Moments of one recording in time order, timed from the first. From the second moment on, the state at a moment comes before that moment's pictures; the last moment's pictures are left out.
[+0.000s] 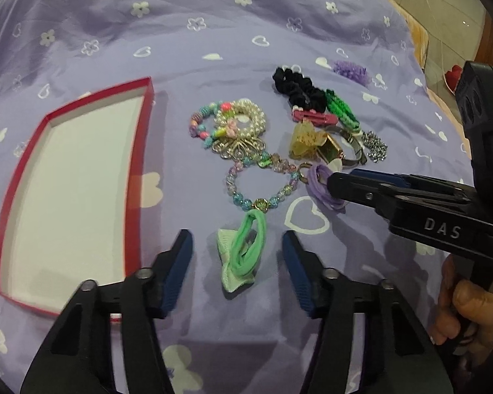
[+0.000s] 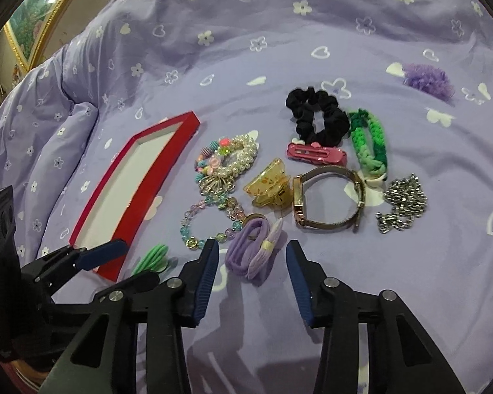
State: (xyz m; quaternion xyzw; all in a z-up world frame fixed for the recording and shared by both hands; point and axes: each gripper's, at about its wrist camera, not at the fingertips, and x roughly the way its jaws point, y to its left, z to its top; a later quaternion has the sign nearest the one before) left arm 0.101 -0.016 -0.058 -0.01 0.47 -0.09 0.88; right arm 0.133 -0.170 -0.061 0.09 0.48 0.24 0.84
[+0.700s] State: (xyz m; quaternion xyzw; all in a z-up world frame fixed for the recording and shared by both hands) left arm 0.079 0.021 -0.034 -0.06 0.44 -0.10 0.89; right arm 0.119 -0.160 -0.047 0.09 0.46 0.26 0.84
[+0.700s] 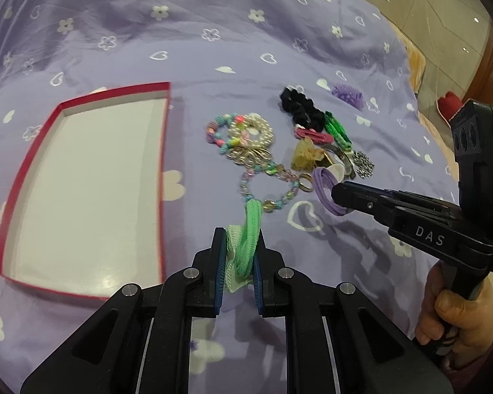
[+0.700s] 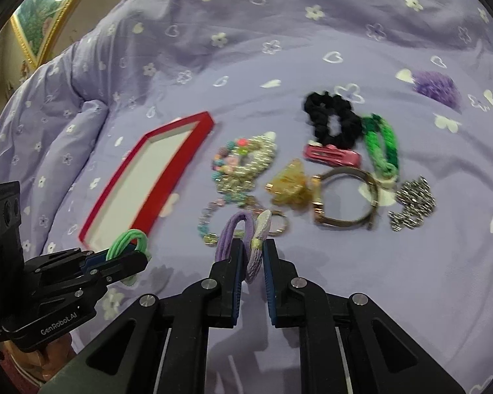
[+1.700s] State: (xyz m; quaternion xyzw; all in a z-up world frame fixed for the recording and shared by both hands) left arm 0.075 0.182 -0.042 -0.12 0.45 0.04 0.89; right arm 0.111 0.020 -0.022 0.02 0.46 0.41 0.79
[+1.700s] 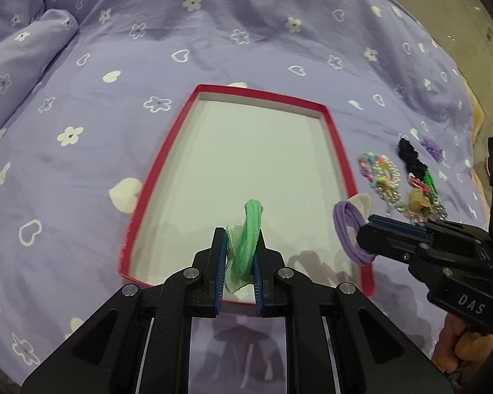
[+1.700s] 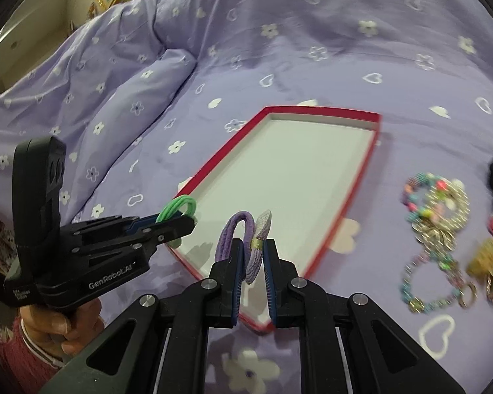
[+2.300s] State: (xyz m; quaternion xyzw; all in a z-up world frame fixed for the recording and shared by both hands) left arm 0.095 0.199 -0.080 -0.11 0.50 0.05 0.86; right arm 0.122 0.068 -0.059 -0.07 0.51 0.42 0.75
